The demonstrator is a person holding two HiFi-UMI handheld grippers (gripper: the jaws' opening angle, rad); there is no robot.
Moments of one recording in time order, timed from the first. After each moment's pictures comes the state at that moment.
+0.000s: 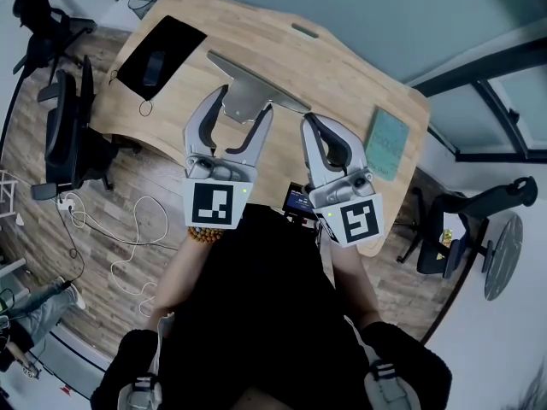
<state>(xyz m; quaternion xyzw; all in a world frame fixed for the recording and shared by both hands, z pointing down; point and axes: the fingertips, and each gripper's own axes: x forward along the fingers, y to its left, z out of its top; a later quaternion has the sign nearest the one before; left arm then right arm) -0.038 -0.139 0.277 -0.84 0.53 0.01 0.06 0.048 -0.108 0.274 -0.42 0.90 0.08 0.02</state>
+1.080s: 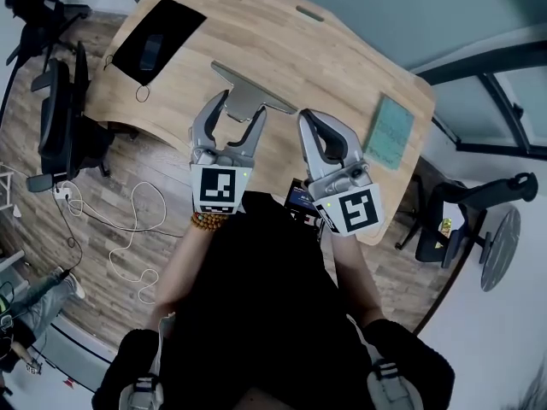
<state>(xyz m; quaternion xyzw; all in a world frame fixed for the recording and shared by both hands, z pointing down) -0.053 -0.143 0.386 -0.84 0.54 -0.07 -0.01 0.036 -0.110 0.321 -0.41 0.91 0.03 -0.02</state>
